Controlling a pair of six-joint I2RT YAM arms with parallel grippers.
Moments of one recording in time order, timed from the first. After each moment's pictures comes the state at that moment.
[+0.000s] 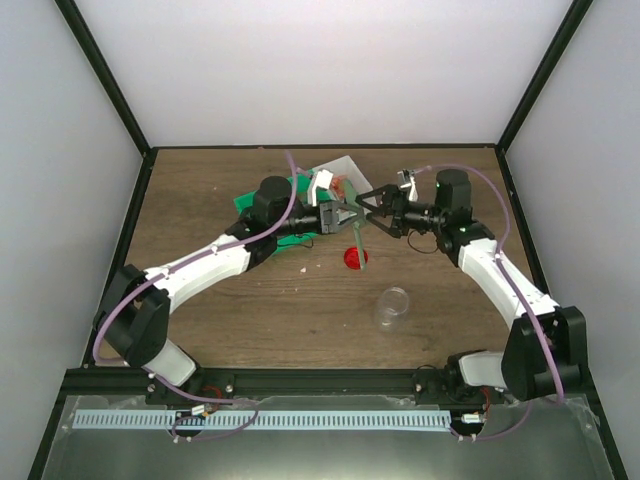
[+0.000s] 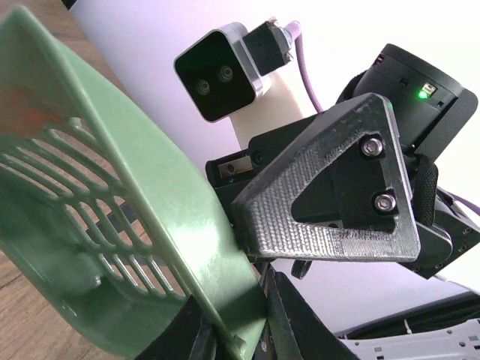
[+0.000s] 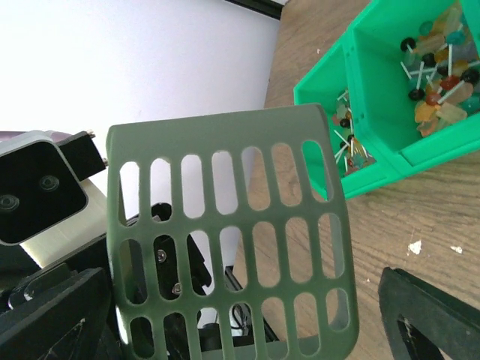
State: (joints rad) left arm -0.68 1.56 1.08 0.35 0.67 -0.84; right arm 0.21 1.31 0.93 -0.03 -0.95 0.90
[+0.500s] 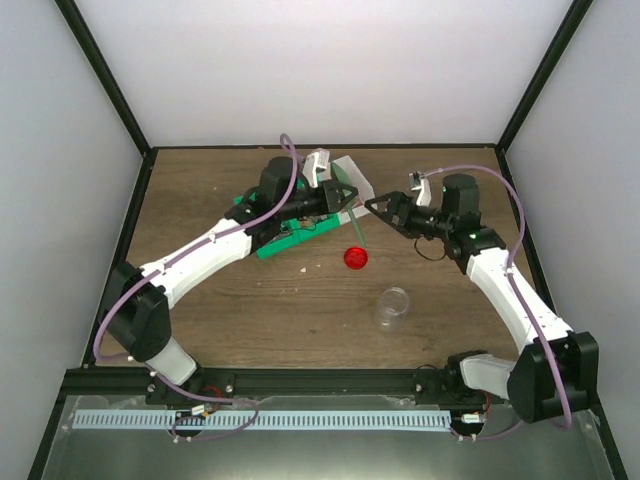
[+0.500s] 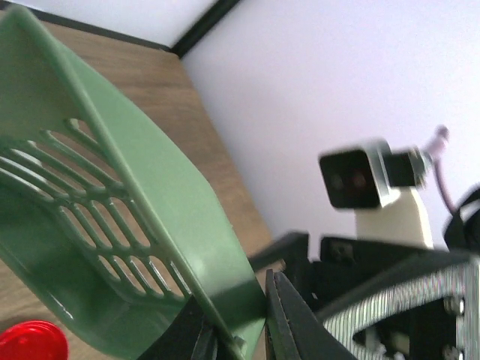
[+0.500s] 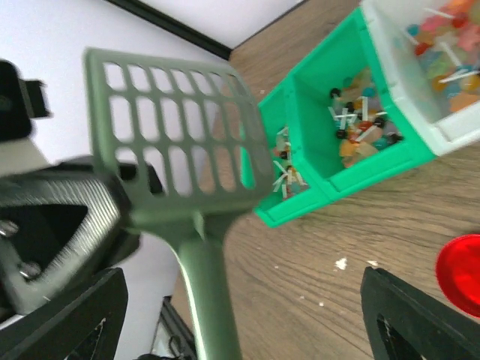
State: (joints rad) left arm -0.67 1.59 1.24 0.08 0.45 -0.79; right arm 0.20 1.20 0.92 -0.16 -0.79 0.77
